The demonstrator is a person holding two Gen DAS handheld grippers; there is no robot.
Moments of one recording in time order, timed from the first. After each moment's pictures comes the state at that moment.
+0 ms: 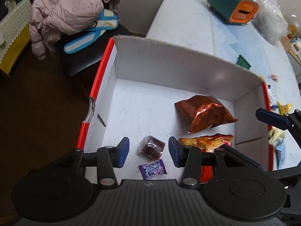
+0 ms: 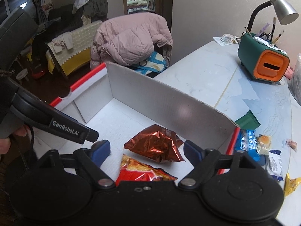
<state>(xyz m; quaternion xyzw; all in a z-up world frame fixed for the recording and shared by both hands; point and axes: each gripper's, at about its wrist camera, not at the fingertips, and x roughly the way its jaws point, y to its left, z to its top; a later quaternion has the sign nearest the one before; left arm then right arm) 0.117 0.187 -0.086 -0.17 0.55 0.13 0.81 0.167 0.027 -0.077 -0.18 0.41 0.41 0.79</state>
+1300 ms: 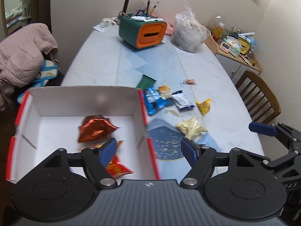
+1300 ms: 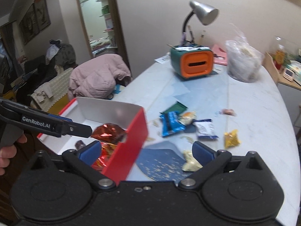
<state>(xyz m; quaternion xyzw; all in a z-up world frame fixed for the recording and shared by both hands) 0.097 0.028 -0.008 -0.13 0.44 -0.02 0.89 0.142 -0.184 -0.013 -0.05 0.36 0.33 0.87</state>
